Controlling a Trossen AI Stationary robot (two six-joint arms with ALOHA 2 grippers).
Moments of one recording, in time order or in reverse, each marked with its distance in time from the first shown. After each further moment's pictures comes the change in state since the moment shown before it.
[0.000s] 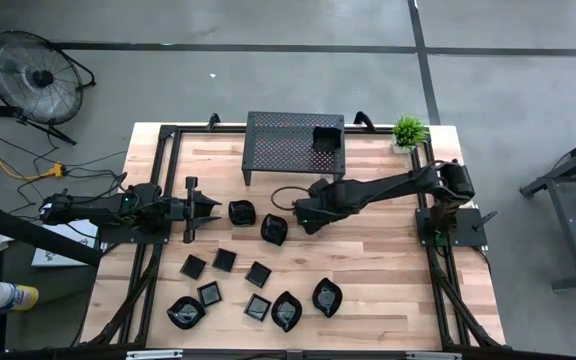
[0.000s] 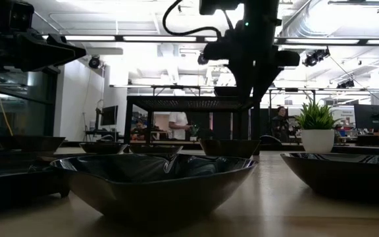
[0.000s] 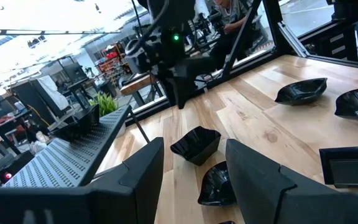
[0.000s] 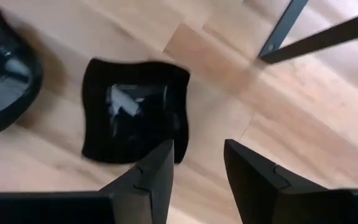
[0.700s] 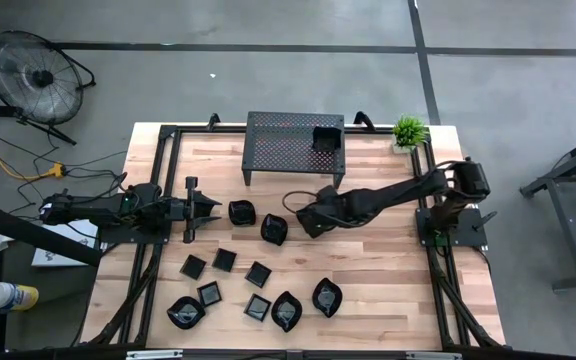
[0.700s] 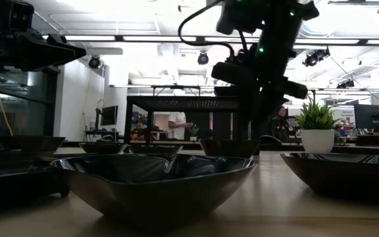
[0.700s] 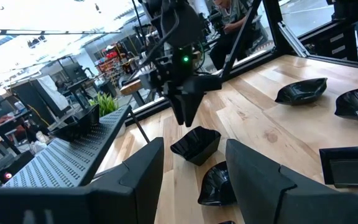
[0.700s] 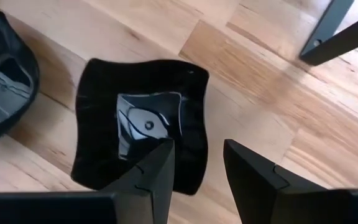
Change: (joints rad) left arm 0.000 0.000 0.000 0.000 0.000 0.000; right arm 0.008 -0.119 -0.373 0.475 0.018 -0.001
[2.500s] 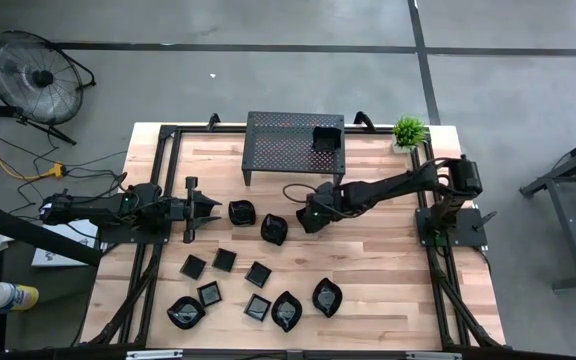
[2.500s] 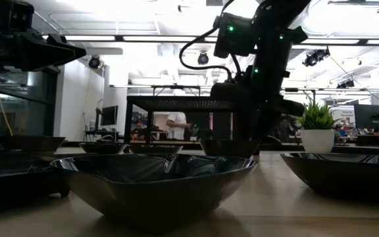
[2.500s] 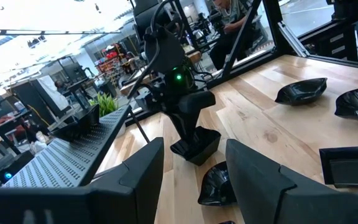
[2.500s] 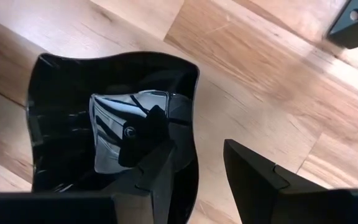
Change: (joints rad) left arm 0.000 0.000 0.000 0.000 0.000 0.000; right arm -0.100 0.048 -0.041 0.080 -0.156 -0.054
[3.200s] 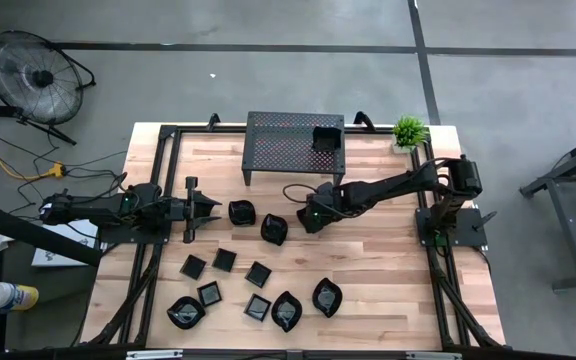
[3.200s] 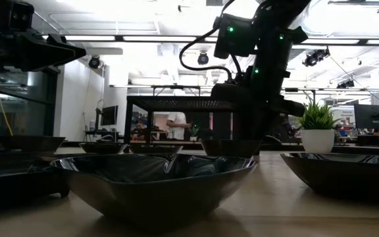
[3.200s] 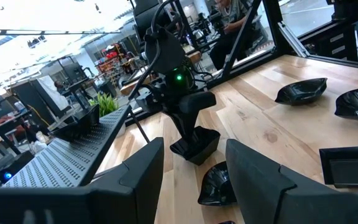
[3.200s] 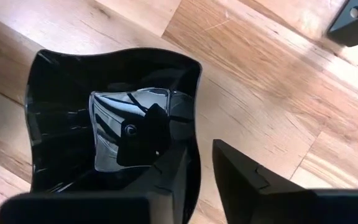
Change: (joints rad) left arm 0.000 0.000 0.000 0.000 0.000 0.000; right arm 0.000 0.001 0.000 -0.006 -0.003 -0.009
